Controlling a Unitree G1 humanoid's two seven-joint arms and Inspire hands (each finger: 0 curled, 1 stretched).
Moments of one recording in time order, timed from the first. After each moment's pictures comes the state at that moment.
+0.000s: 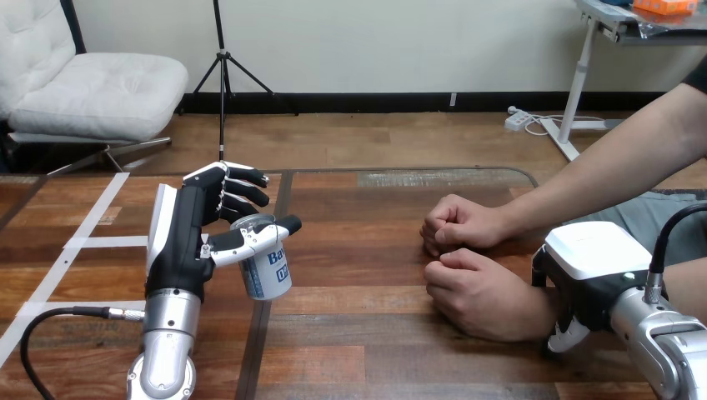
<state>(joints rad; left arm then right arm) -0.40 0.23 0.01 0.97 0.23 -0.78 0.24 -0.13 -0.63 0.23 0.06 -1.03 0.11 0.32</state>
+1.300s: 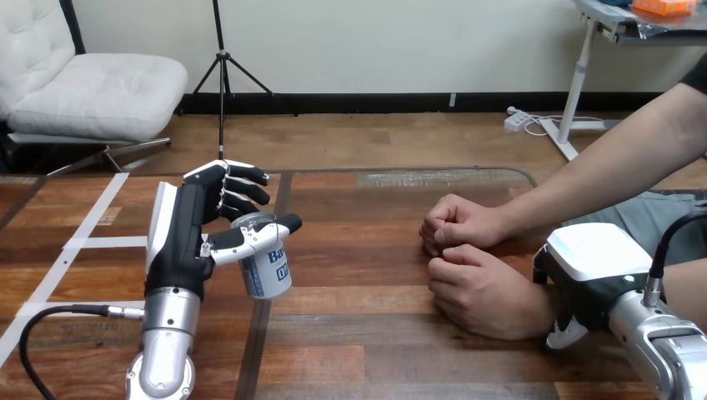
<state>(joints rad) -0.39 0.23 0.01 0.96 0.23 -0.78 0.23 -0.16 -0.63 0.27 0.15 -0.99 0.11 0.22</state>
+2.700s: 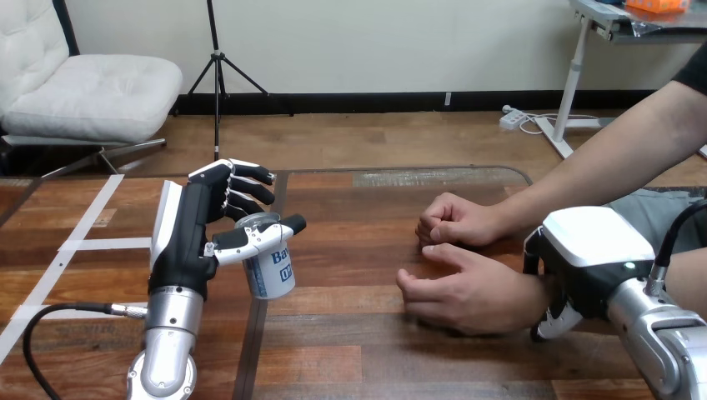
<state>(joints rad) -0.39 0.22 0.01 0.95 0.23 -0.78 0.21 -0.14 -0.64 0.24 0.02 -0.95 0.13 0.26</state>
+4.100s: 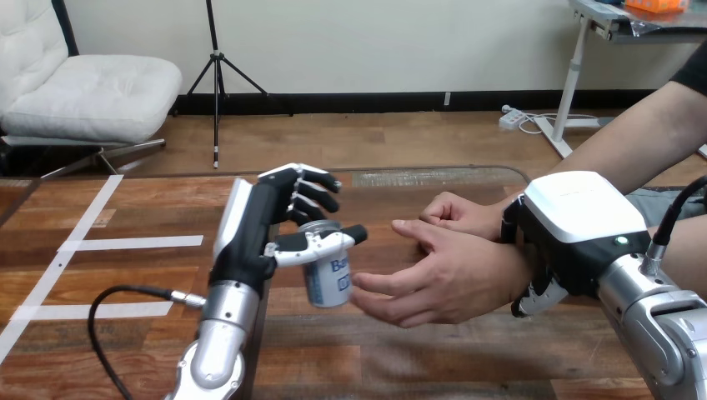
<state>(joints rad) -0.43 0.13 -0.07 0.94 0.26 -0.75 0.16 -0.13 -0.64 0.22 -0.19 -0.96 0.14 0.31</state>
